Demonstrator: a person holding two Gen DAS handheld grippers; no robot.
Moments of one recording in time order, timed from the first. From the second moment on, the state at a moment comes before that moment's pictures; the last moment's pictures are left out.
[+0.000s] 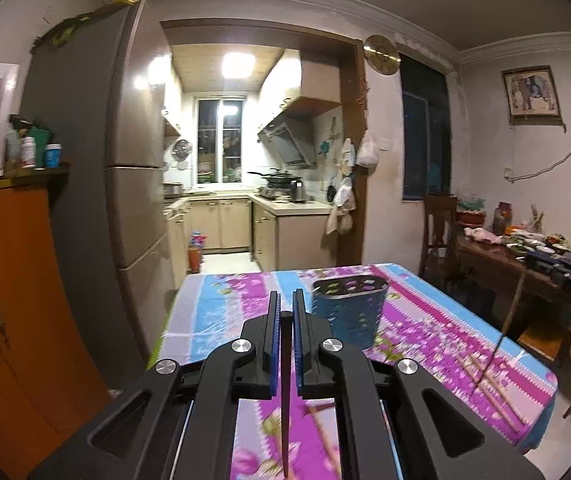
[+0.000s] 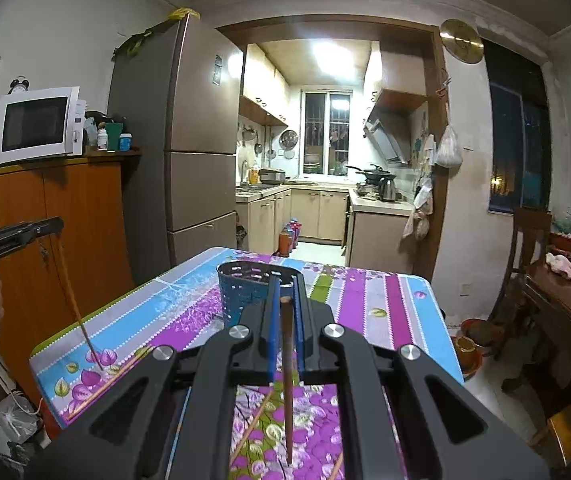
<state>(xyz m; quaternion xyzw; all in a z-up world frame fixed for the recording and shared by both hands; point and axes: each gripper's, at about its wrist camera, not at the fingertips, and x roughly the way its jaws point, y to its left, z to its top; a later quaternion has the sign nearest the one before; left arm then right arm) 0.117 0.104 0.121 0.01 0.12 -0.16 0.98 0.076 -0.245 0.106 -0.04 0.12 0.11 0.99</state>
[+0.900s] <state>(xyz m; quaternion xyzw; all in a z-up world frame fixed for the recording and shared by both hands) 0.348 -0.041 0.165 0.00 0.04 -0.23 0.97 0.297 -0.221 0.158 0.05 0.06 0.10 0.99</state>
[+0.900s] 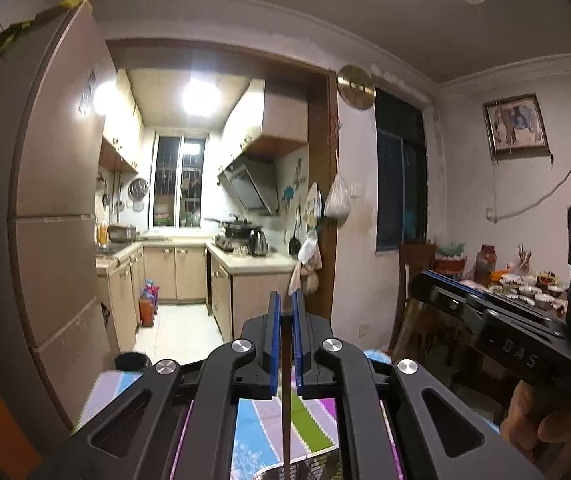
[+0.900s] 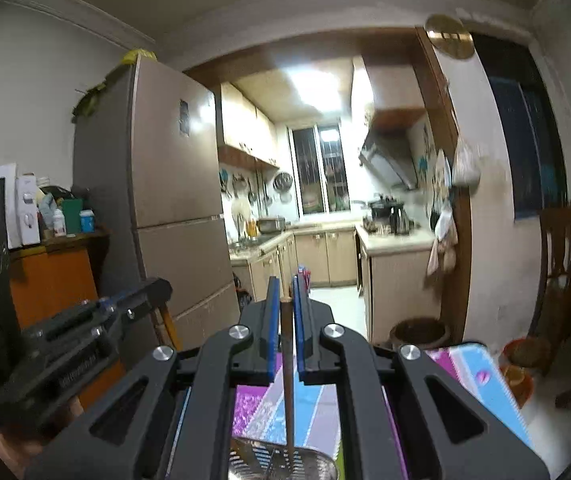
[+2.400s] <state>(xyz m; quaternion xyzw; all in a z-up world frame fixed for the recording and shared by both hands) 0.170 0.054 0.161 0.02 -0.05 -0.16 0.99 0.118 -0.293 0.156 0.03 0.02 0.08 1.00</state>
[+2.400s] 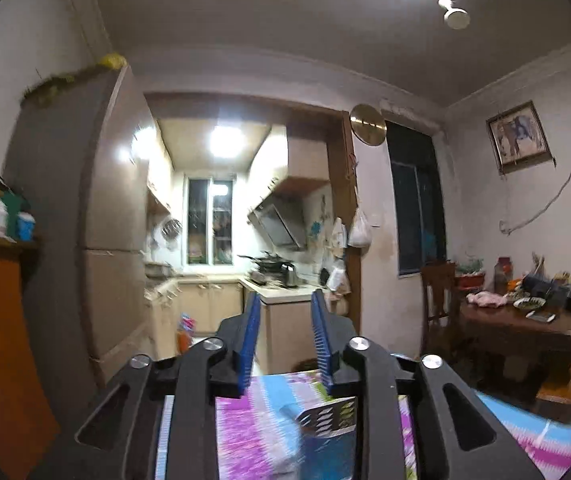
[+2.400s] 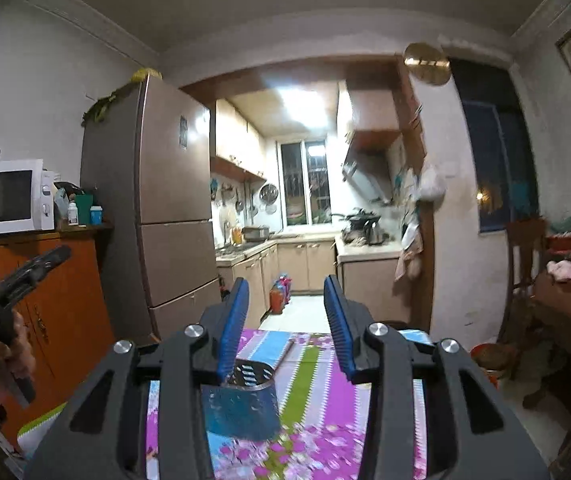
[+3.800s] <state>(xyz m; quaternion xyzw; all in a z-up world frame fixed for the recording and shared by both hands) -0.015 0.036 -0.113 0.11 0.22 -0.11 0.96 -0.044 -0.155 -0.087 -0.13 0.24 0.12 0.95</state>
